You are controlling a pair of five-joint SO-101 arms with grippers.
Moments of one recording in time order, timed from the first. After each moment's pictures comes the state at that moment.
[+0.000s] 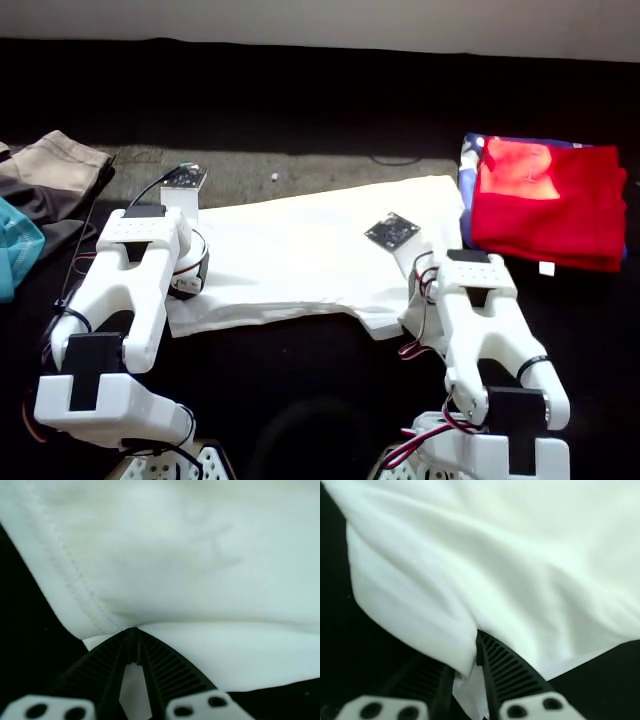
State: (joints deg) left arm -9.7 3.5 35.9 55.3 -8.7; right arm -2.2 -8.6 49.7 56.0 45.3
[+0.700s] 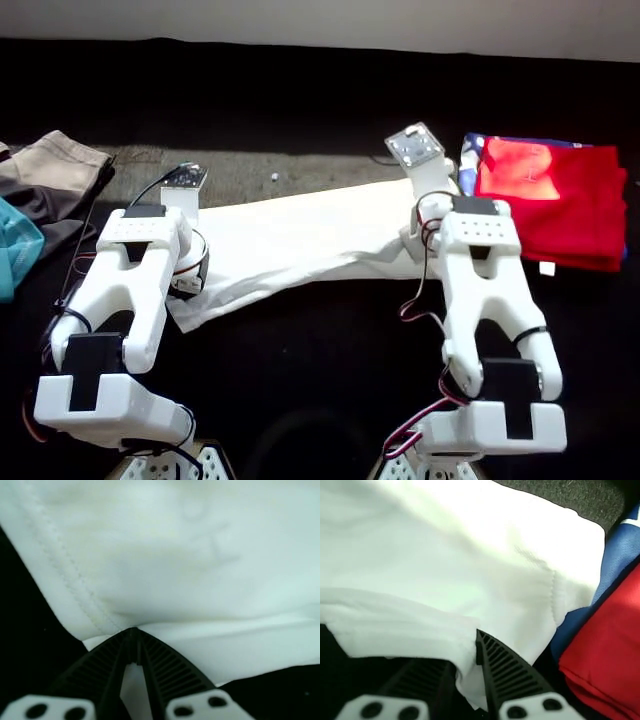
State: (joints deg) left arm -9.7 3.5 35.9 55.3 -8.7; right arm -4.0 -1.6 26.3 50.2 29.9
